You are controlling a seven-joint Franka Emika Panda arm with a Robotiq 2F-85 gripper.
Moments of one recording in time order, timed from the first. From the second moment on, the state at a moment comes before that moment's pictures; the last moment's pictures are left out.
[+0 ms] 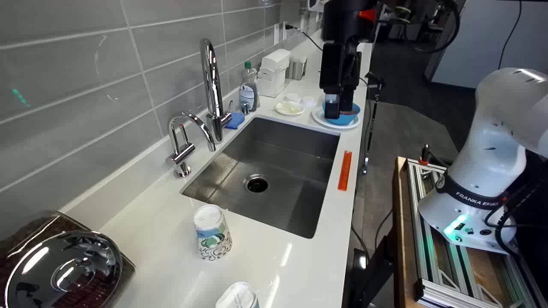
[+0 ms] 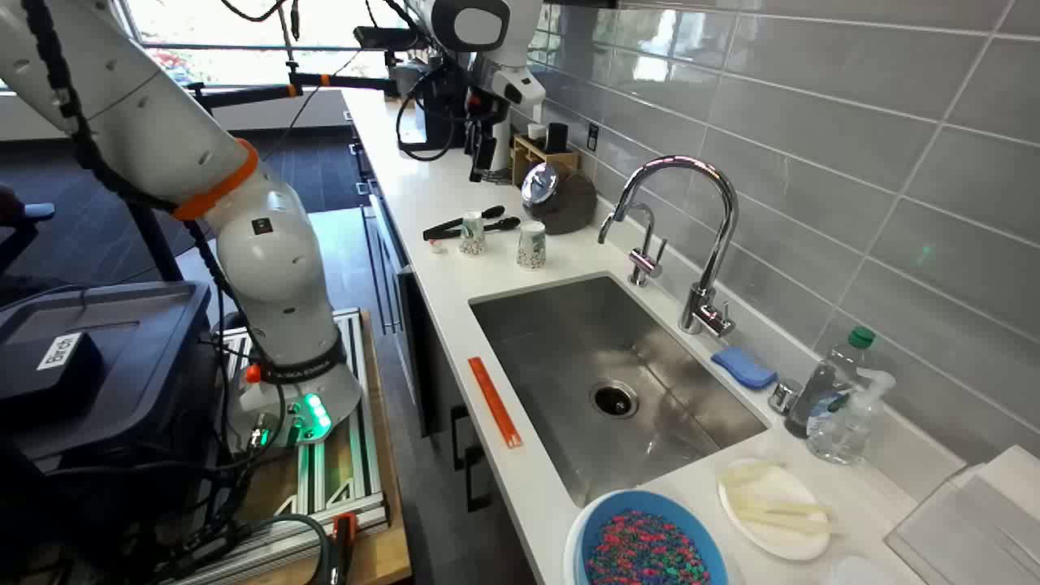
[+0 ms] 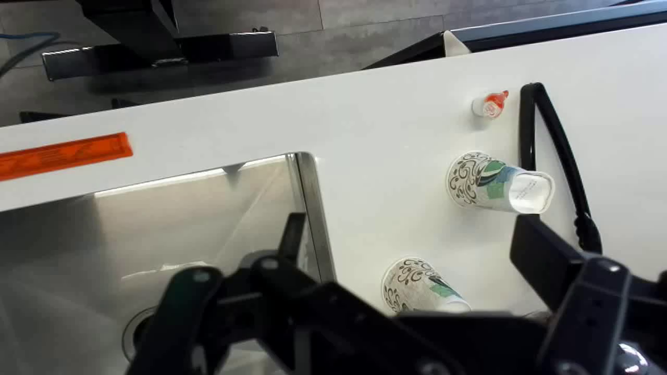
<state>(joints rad) 0.17 -0.52 0.14 -2.43 0.38 1.84 0.29</state>
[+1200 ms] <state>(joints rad) 0.20 -0.29 0.29 -2.34 0.31 2.04 0.24</state>
